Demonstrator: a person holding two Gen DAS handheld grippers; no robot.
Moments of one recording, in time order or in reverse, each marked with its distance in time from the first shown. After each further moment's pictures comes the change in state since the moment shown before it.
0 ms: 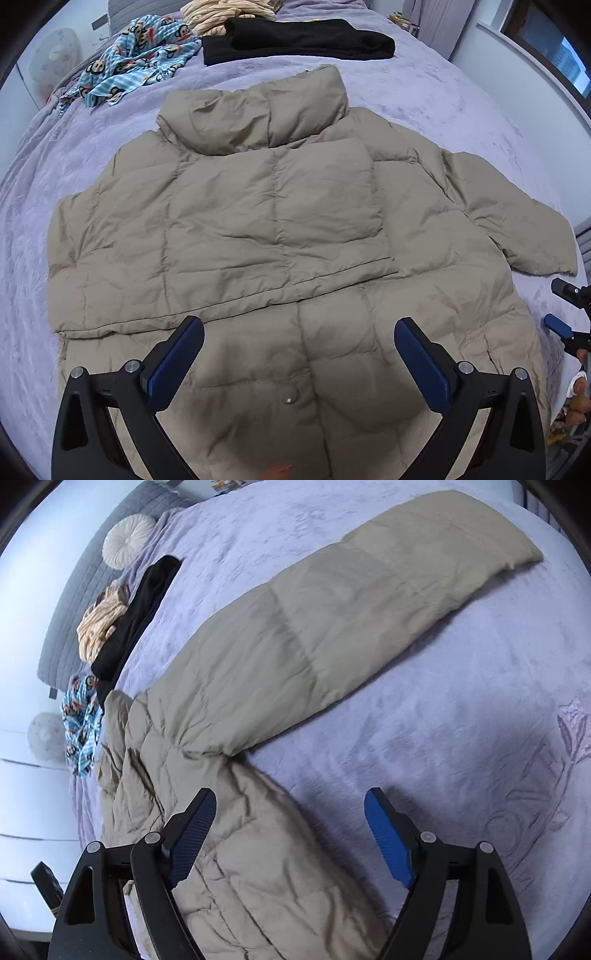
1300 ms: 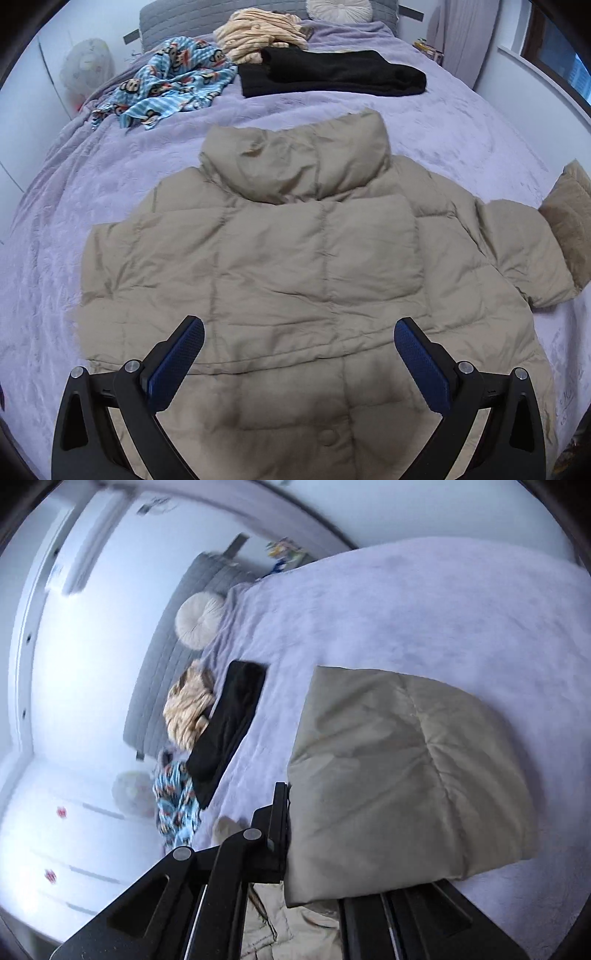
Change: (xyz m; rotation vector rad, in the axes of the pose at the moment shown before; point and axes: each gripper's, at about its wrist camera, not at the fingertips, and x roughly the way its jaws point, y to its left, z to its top) left arm -0.016 0.045 0.022 -0.075 -0.123 0.110; right arm -0.039 0.075 0.150 -0.076 -0.219 0.381
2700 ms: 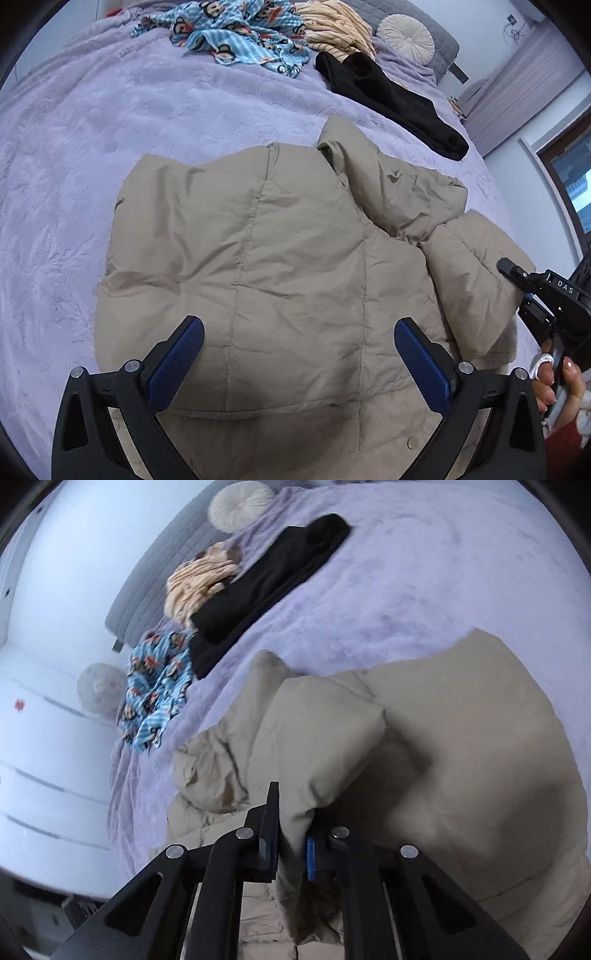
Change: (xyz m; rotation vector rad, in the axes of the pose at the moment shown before) left arm 0.052 0.166 -0.002 -0.323 0.047 -0.322; right arm 0.170 0.142 -0.181 -0.249 0.239 -0.123
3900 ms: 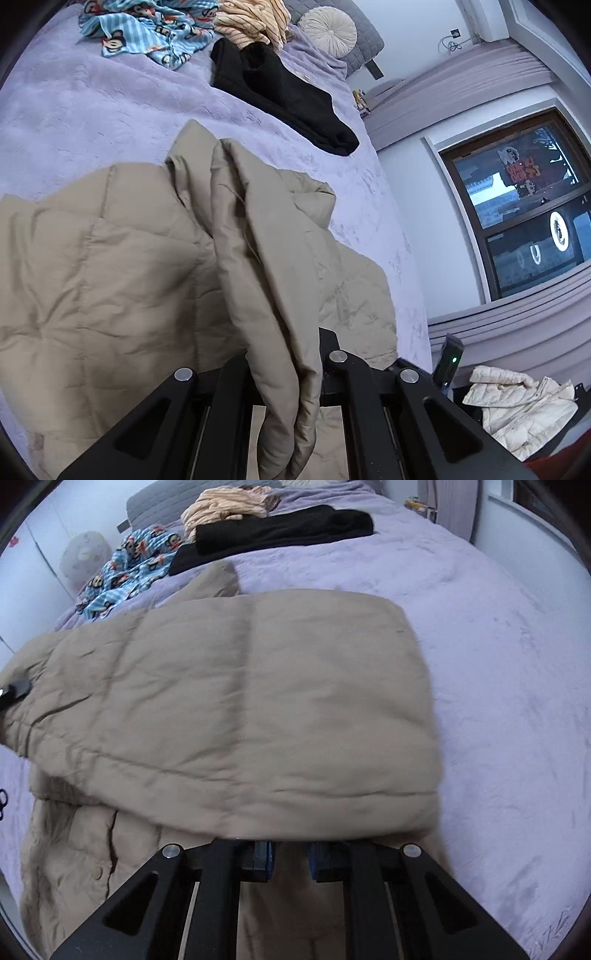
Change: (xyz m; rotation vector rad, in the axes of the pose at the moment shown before) left arm -0.009 -0.060 0.040 0.042 0.079 -0.433; right arm -0.048 -0.063 -0.056 -0.409 0.099 -0.368
